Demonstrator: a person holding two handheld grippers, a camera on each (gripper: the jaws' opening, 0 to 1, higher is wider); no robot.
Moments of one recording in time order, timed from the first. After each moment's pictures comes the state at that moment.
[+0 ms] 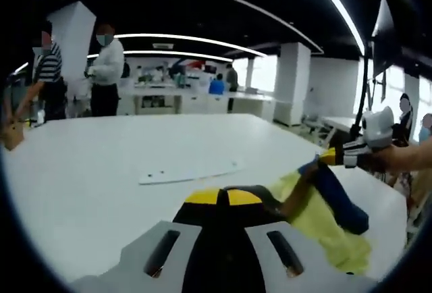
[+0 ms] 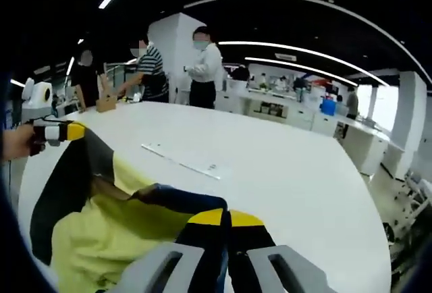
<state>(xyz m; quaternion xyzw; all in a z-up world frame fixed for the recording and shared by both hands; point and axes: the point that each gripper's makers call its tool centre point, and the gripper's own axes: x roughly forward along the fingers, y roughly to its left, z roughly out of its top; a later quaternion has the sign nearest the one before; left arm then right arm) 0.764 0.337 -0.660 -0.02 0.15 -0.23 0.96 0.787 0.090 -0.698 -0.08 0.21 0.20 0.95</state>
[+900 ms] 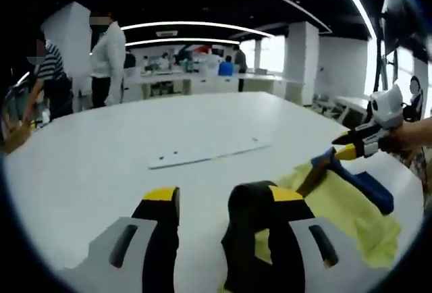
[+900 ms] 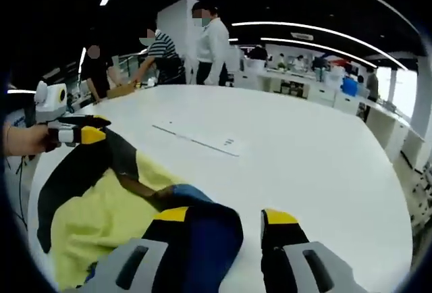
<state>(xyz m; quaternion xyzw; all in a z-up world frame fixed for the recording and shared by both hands) 0.779 0.355 -0.699 0.02 0.19 -0.21 0.96 0.788 0.102 -0.735 -0.07 0.27 0.27 0.92</state>
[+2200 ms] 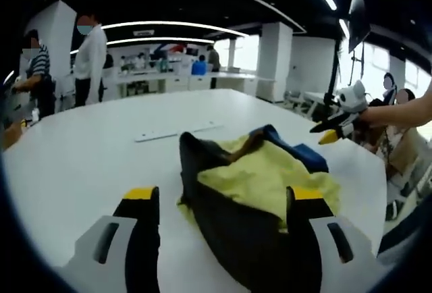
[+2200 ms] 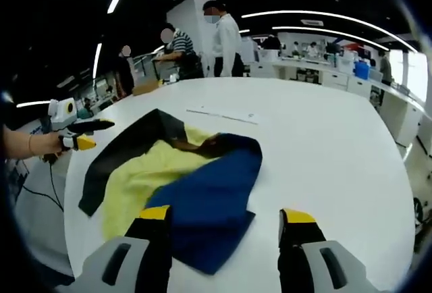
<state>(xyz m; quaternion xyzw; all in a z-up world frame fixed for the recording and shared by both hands) 0.634 0.362 -0.691 0.02 0.20 -0.29 0.94 0.663 0.064 -0.730 -0.03 0.31 0.32 0.89</state>
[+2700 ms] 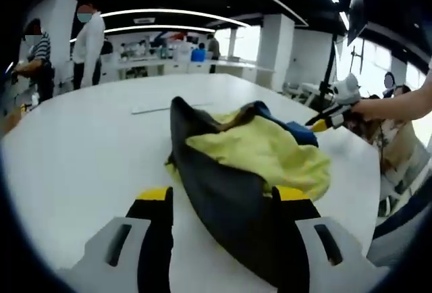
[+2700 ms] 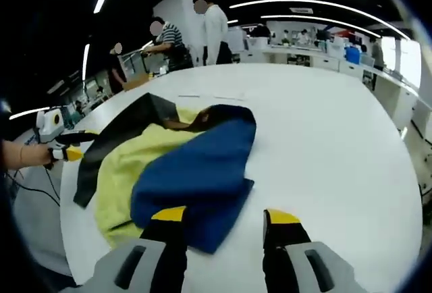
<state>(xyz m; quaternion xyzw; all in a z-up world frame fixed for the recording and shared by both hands) 0.593 0.365 -0.730 0.01 0.24 -0.29 0.93 0.651 0.055 -0.763 -0.01 0.35 0.29 0.89</state>
